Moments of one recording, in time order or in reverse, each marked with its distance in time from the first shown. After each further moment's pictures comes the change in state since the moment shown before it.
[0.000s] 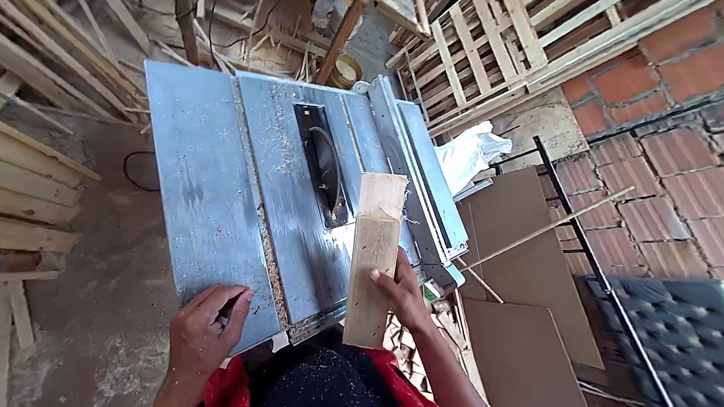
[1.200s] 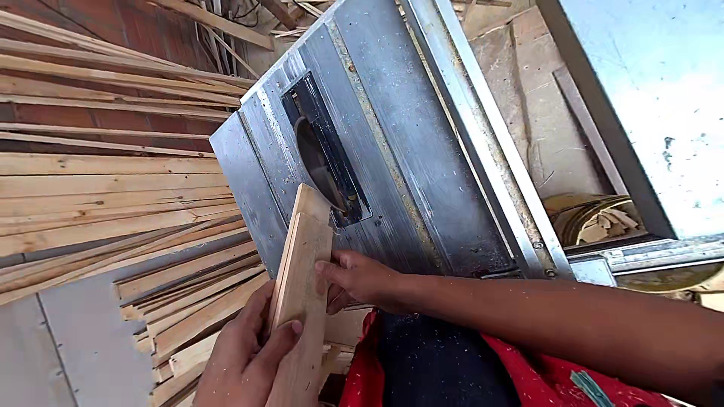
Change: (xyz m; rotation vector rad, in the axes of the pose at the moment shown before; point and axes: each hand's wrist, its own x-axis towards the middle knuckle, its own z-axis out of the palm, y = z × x) left_hand 0.169 0.317 0.086 0.409 -0.579 -0.960; right_hand 0.123 -0.050 -0.037 0.687 -1.060 0.758
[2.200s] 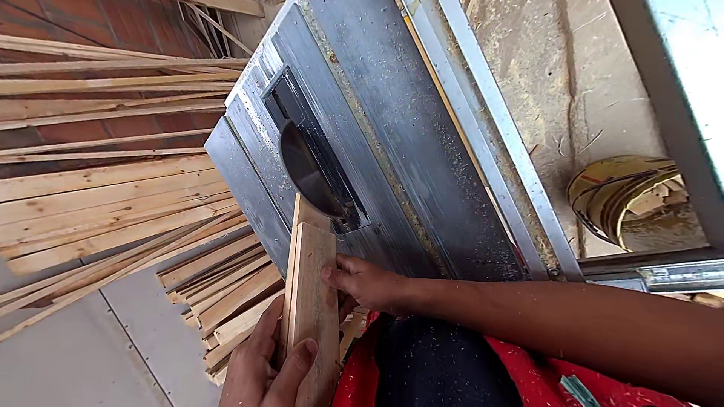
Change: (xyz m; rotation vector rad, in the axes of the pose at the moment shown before) left_hand 0.001 0.055 0.014 0.114 0.030 -0.049; right_hand 0.014 0.000 -0.038 0.160 -0.157 -0.018
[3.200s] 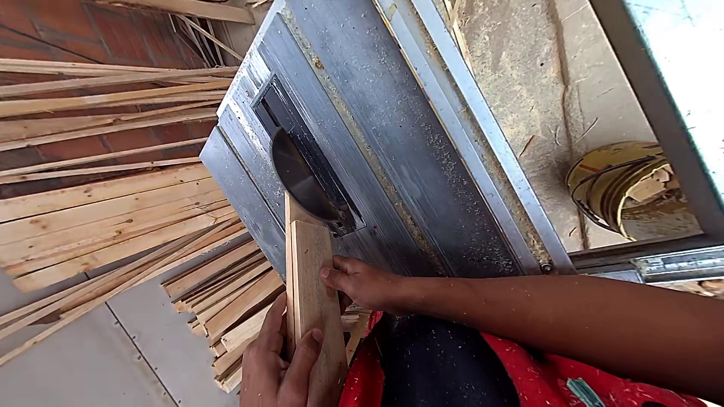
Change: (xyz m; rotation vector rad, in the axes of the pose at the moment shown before) left_hand 0.017 -0.007 0.025 0.004 0.098 0.057; right_hand 0.001 0.001 -0.006 -0.060 0.043 -0.012
